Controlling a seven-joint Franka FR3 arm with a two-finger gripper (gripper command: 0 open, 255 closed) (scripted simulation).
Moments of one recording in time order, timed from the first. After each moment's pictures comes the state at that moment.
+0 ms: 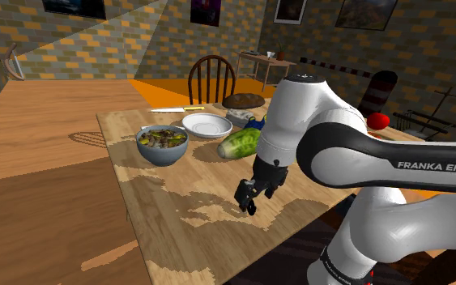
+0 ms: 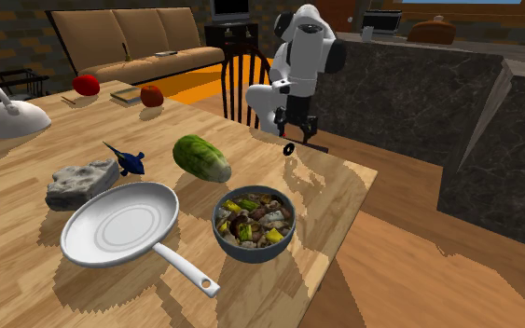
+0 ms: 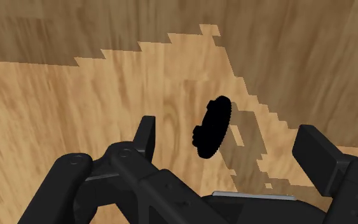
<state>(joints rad) 0.11 -0.97 0.51 -2.74 0.37 1.89 0.50</state>
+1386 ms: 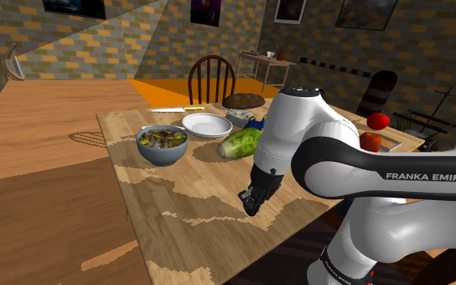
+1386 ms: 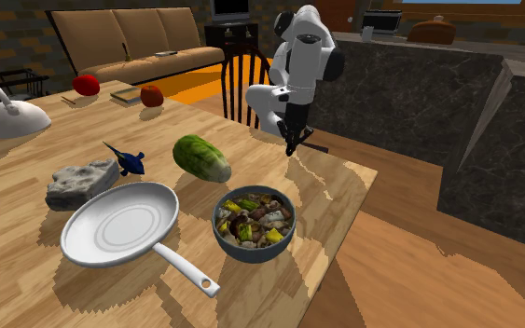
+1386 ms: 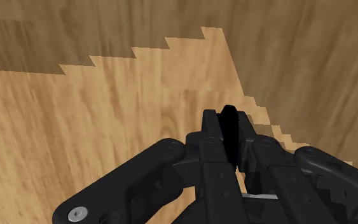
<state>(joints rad) 0.12 -0.95 0.54 -2.79 0.39 1.96 0.50</state>
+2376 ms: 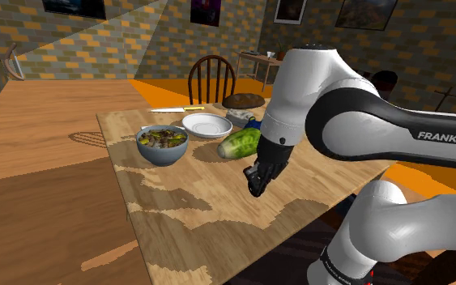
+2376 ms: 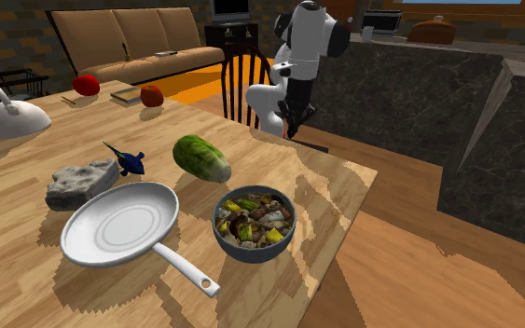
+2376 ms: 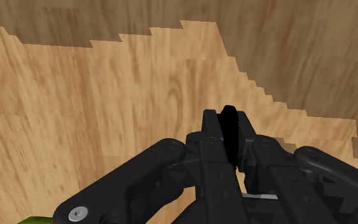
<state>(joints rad) 0.08 -0.97 0.46 -2.62 0.32 1.77 0.49</state>
